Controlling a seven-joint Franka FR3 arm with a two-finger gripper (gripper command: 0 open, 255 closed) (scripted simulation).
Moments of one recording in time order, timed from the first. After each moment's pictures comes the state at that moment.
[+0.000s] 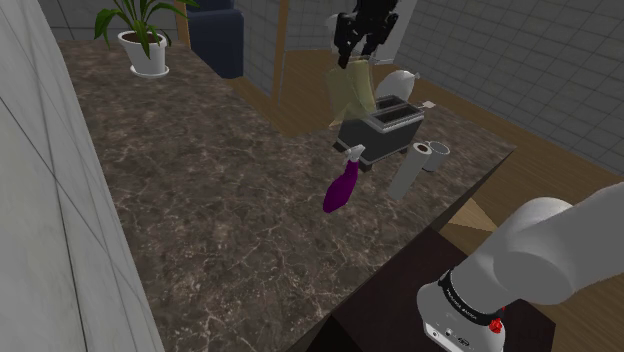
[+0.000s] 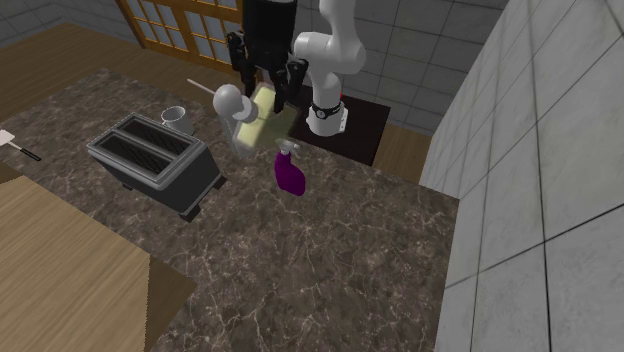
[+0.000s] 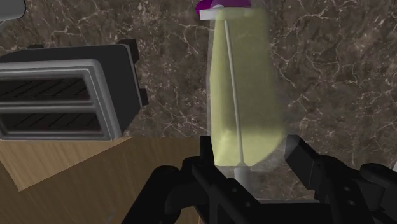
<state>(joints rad) -0.01 -0.35 0.16 -1.93 -0.11 1.75 0.27</state>
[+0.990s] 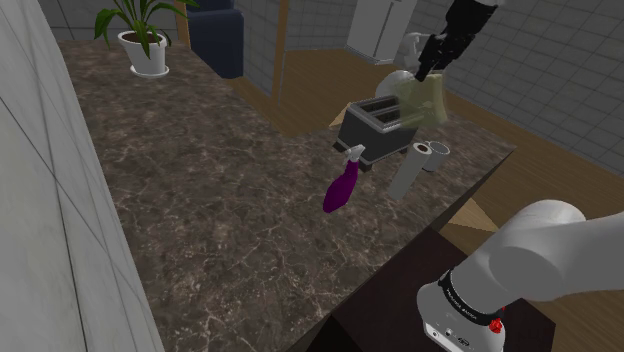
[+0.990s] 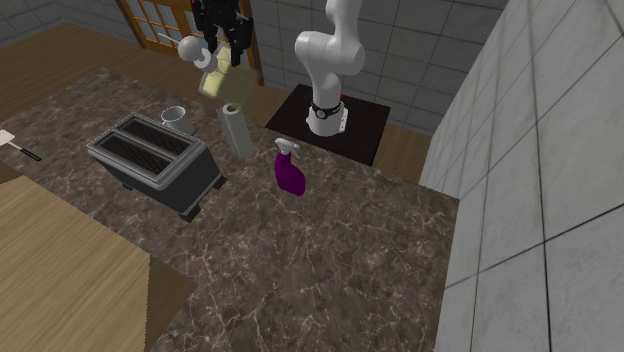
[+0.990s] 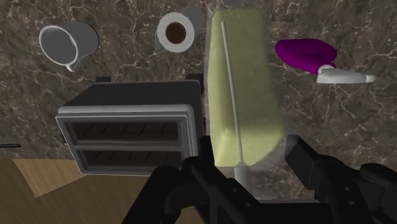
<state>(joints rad) -0.09 -0.67 -0.10 -2.21 -0.17 1.75 -0.05</state>
